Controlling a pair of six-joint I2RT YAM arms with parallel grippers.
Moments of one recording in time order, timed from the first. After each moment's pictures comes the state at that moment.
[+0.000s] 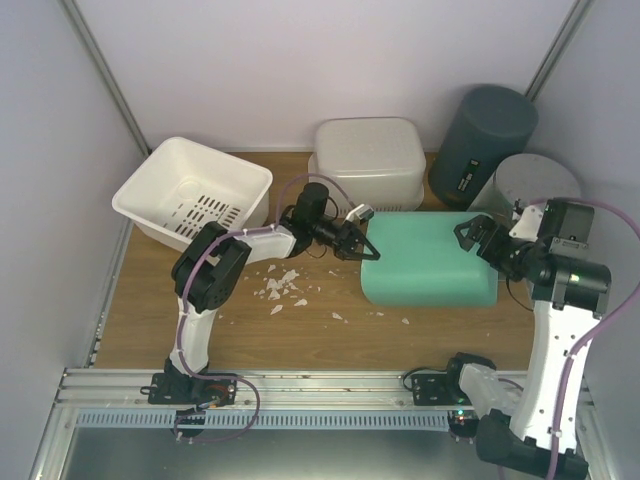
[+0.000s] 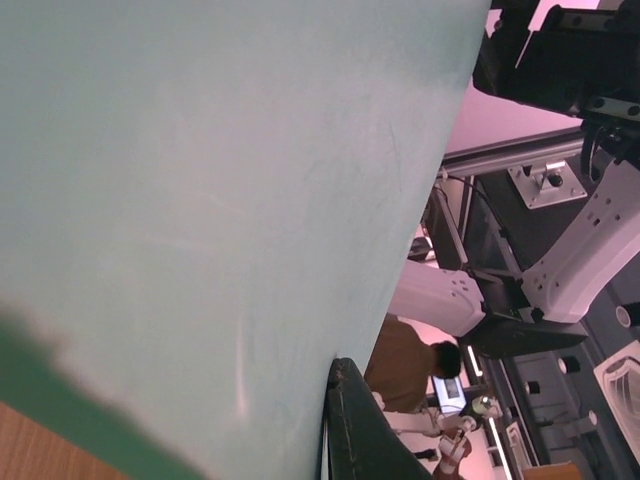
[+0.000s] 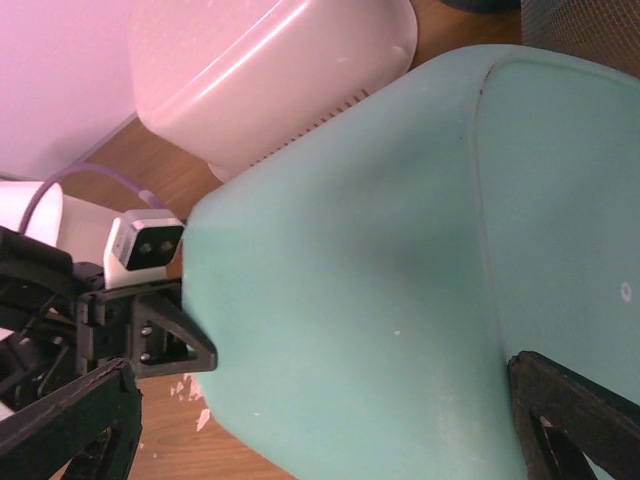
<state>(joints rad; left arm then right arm) -0.65 2.06 1.29 0.51 1.42 -1.06 -0.25 0.92 1.37 -1.29 -0.46 0.35</state>
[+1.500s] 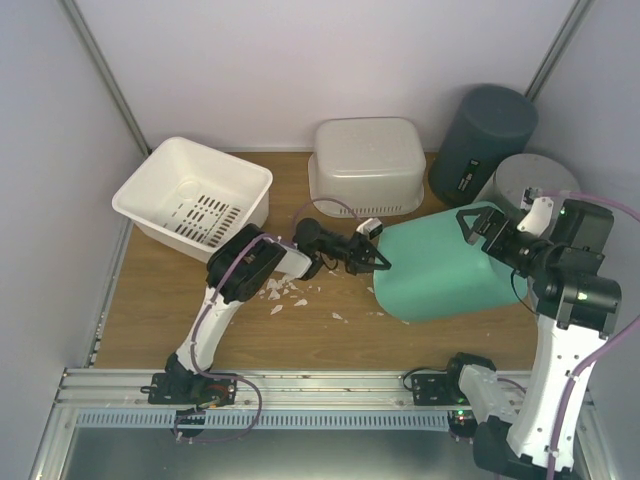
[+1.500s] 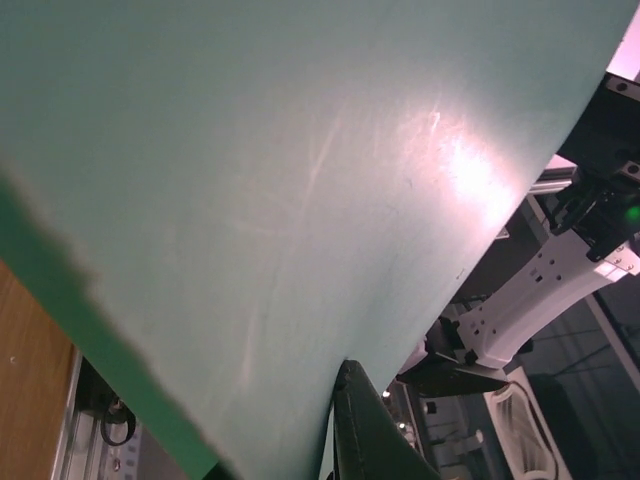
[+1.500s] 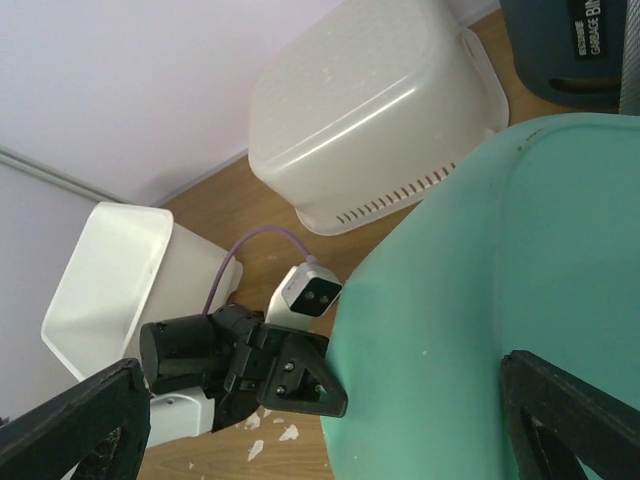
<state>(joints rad) -0.73 2.31 1.26 1.53 1.31 -1.93 -0.26 0.87 1.45 -1.19 -0.58 0.38</state>
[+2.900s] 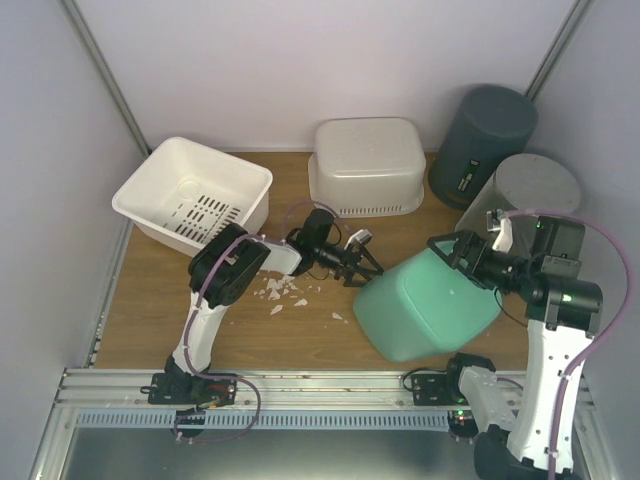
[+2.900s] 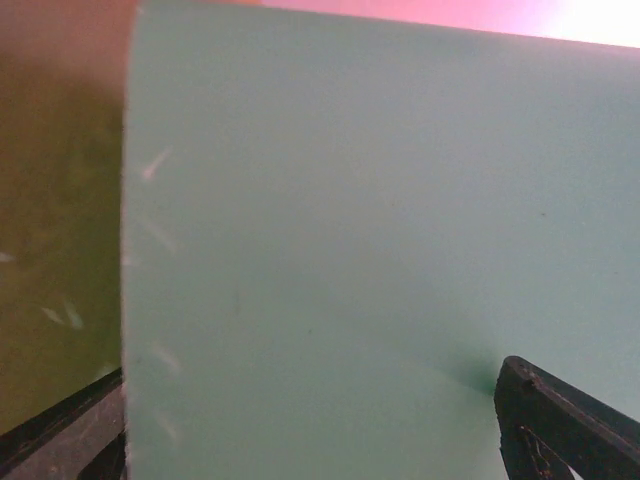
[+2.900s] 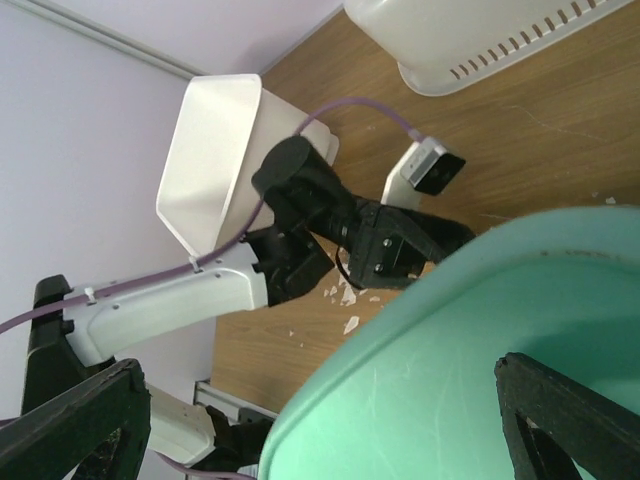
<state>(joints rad) -0.70 2.18 1.13 0.73 1.29 -1.18 -0.22 0.82 1.29 -1.28 -0.86 0.37</state>
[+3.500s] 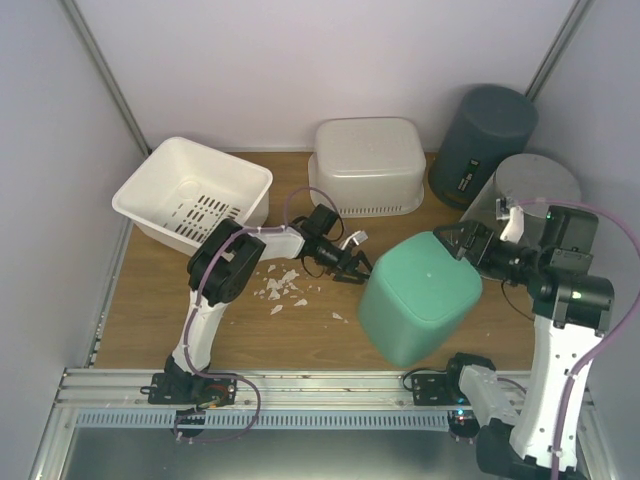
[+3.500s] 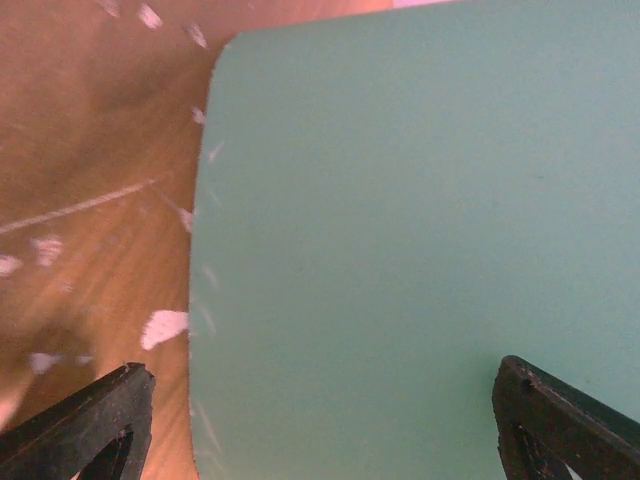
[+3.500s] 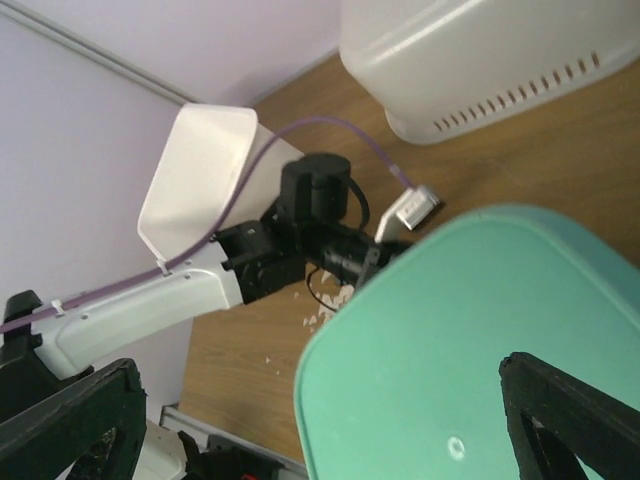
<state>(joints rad) -0.66 2.18 1.36 -0.14 1.11 -0.45 -0.22 0.86 1.37 -1.28 -0.80 0.34</state>
